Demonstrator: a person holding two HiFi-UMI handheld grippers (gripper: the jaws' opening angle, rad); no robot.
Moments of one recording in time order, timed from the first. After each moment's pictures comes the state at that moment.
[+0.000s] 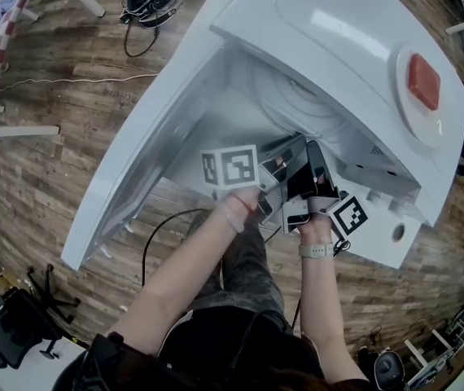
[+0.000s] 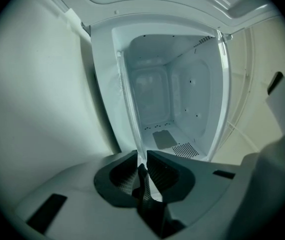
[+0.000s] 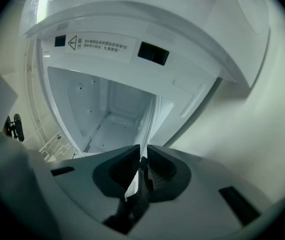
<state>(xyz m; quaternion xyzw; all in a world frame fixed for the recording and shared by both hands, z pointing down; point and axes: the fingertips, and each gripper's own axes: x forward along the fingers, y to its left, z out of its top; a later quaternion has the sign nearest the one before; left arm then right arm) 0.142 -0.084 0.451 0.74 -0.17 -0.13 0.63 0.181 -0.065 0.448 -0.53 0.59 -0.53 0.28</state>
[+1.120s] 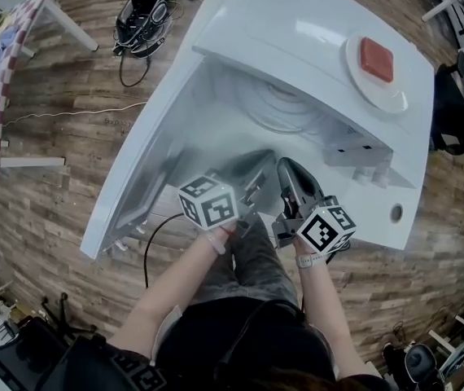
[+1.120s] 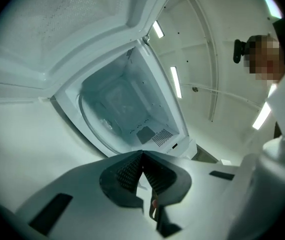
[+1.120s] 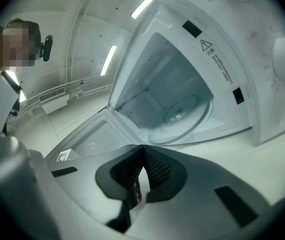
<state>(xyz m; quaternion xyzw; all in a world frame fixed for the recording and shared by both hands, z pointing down) 0.096 -0.039 0.394 0.86 -0.21 -0.10 0.45 0.122 -0.018 0.393 -0.51 0.77 -0.37 0.08</state>
